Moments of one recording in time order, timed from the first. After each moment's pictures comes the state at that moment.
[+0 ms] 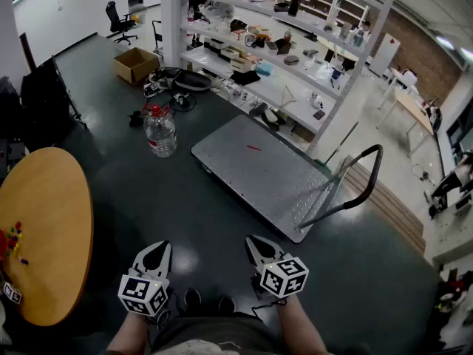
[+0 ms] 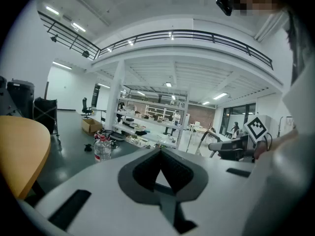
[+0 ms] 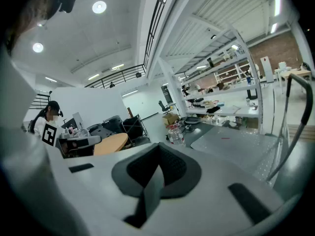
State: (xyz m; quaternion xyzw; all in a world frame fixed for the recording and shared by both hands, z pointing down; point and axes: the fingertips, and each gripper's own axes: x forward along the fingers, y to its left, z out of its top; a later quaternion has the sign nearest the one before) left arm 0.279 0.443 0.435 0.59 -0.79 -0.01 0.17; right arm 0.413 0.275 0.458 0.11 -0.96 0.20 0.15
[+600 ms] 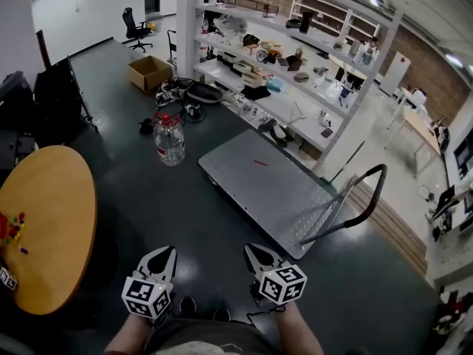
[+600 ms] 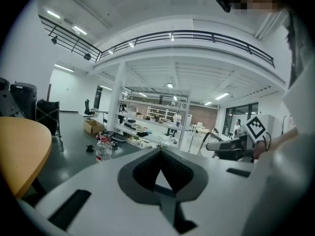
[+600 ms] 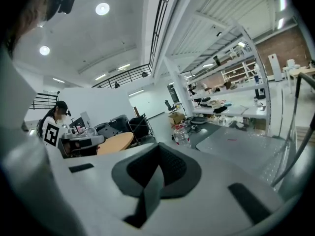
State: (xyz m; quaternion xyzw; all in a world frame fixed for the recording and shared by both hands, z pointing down) left arm 0.299 0.430 0.432 0.57 -0.80 0.00 0.17; right arm 0.416 0.268 0.454 0.06 -0.97 0.20 0.15
